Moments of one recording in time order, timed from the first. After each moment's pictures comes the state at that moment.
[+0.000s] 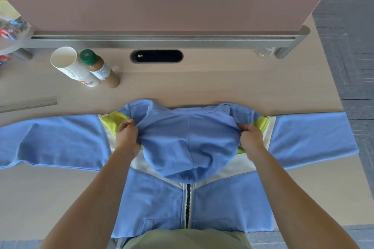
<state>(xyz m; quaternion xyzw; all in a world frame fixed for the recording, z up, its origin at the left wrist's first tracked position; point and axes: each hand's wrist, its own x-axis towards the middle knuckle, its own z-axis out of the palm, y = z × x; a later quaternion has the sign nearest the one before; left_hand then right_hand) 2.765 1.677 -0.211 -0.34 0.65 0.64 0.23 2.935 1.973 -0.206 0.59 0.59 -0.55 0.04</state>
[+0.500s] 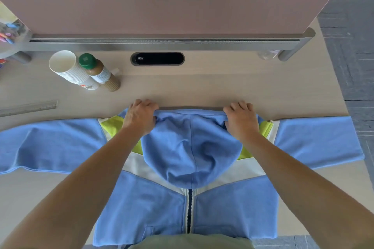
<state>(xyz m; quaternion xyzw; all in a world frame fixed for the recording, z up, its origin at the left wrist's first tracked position) 2.707 1.712 -0.198 0.32 0.94 0.02 0.14 2.872 1.988 -0.198 0.14 0.98 0.03 0.13</state>
